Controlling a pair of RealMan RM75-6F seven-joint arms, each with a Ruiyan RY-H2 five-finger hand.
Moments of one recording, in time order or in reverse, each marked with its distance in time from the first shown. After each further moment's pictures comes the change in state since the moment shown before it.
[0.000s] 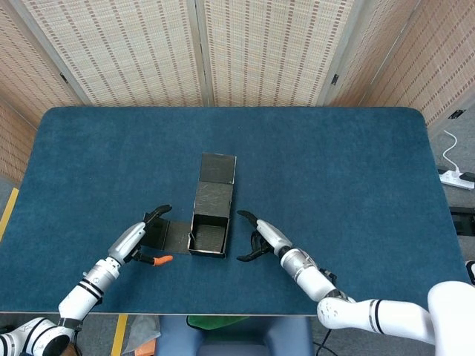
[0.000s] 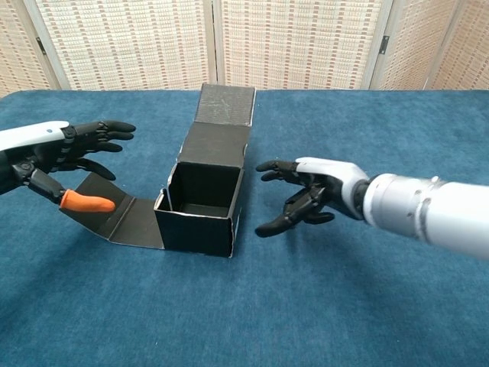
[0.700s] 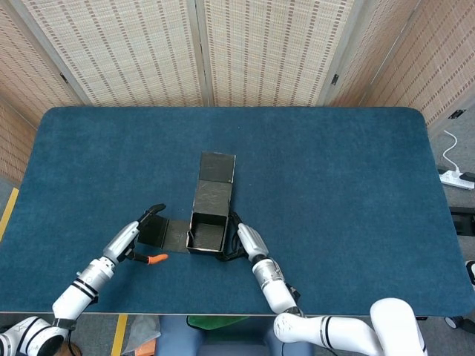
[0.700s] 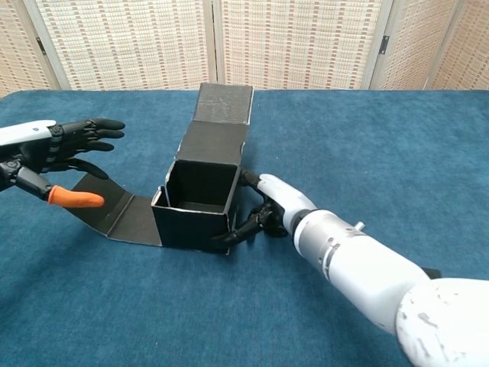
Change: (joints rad) left arm 0.012 0.003 0.019 0.067 0.067 0.026 -0.152; right arm 0.000 -0.382 0.086 0.277 0.014 0.185 -0.156
